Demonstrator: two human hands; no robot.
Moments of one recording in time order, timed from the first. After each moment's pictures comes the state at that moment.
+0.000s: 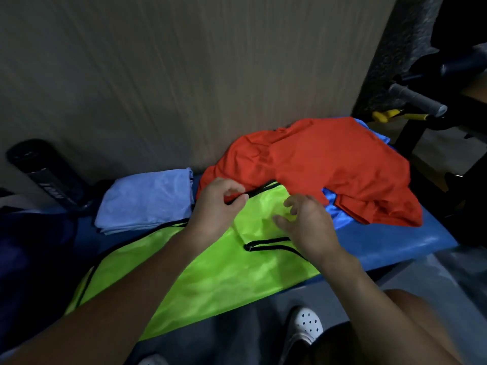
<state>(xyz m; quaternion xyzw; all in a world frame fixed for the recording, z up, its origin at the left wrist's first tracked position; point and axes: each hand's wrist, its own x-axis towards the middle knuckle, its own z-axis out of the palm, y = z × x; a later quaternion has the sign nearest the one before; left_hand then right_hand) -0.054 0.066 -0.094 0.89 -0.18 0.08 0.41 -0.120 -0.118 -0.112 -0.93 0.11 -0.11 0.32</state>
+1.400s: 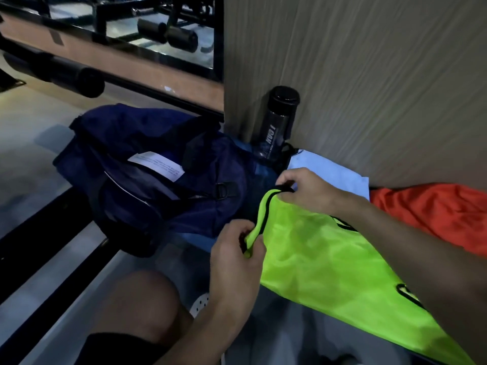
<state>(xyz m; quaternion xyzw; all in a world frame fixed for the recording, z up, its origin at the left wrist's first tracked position) -0.231 0.310 -0.113 0.77 0.23 0.26 0.53 -0.022 0.220 -0.077 -0.87 -0.38 0.14 0.28</state>
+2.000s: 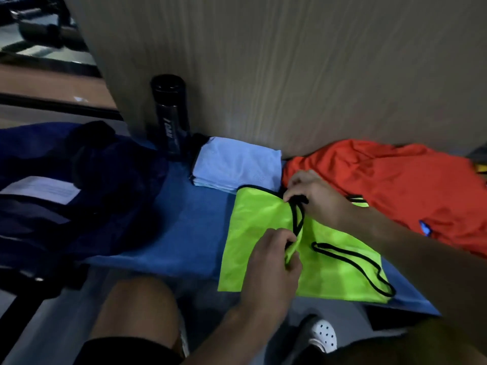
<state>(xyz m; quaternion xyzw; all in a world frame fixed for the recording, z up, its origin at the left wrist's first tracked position) -0.190 0.148 -0.128 0.86 -0.03 0.12 0.50 -0.023 0.008 -0.103 -0.91 -0.37 -0.03 0.17</state>
